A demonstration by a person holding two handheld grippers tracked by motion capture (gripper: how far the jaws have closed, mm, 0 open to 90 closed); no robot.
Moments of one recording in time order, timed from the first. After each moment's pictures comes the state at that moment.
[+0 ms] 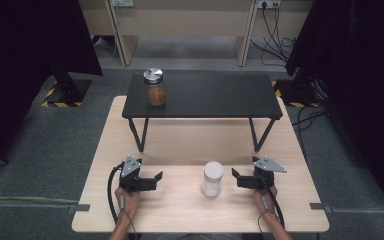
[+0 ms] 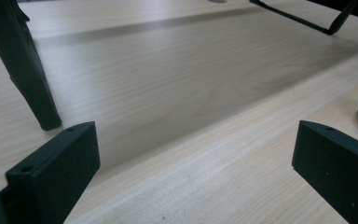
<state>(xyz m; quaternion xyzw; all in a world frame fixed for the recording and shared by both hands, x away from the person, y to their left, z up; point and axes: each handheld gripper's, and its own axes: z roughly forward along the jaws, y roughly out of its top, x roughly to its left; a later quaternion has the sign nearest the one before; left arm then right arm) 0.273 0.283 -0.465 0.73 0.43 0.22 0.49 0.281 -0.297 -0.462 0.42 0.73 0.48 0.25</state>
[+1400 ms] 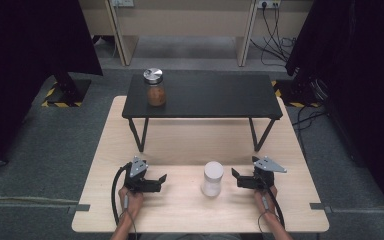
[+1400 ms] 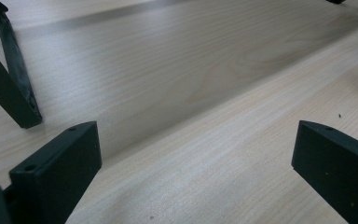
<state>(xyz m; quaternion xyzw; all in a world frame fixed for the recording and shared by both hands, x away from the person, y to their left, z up) 0.277 0.266 -0.461 0.75 0.42 0.22 0.46 0.281 -0.298 -0.462 0.42 0.73 0.48 0.25</state>
